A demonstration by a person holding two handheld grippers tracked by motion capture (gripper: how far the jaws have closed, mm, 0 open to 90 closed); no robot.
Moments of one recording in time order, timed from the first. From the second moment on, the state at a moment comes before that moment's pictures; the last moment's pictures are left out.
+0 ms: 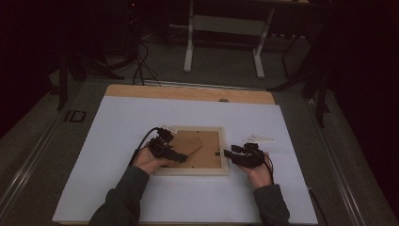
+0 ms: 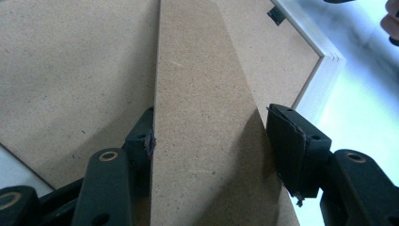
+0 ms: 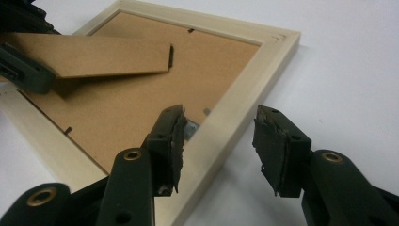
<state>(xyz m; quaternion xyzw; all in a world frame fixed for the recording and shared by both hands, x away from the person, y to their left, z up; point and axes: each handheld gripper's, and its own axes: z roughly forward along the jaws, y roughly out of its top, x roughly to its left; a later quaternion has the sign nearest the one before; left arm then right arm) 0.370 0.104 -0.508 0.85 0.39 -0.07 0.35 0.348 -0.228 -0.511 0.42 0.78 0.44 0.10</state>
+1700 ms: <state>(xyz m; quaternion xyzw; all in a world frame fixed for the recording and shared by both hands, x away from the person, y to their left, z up) 0.338 0.098 -0.498 0.86 0.34 0.05 0.39 0.393 -0.211 -0.508 0.46 0.77 0.44 0.08</state>
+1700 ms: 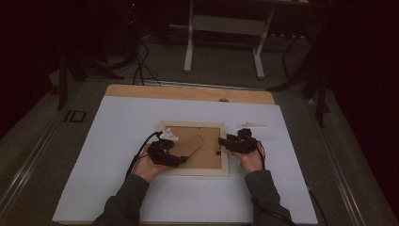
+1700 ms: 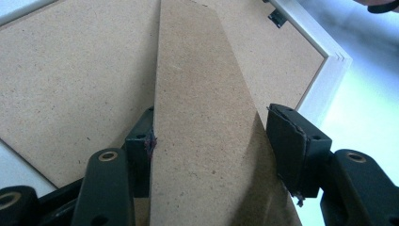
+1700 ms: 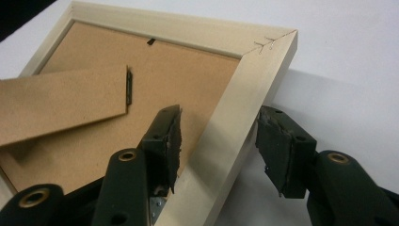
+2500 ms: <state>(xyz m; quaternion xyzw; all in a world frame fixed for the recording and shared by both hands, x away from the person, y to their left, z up) 0.328 0.098 -0.495 0.86 0.31 0.10 0.40 0.405 -0.217 -0.506 0.47 0.76 0.45 0.03</state>
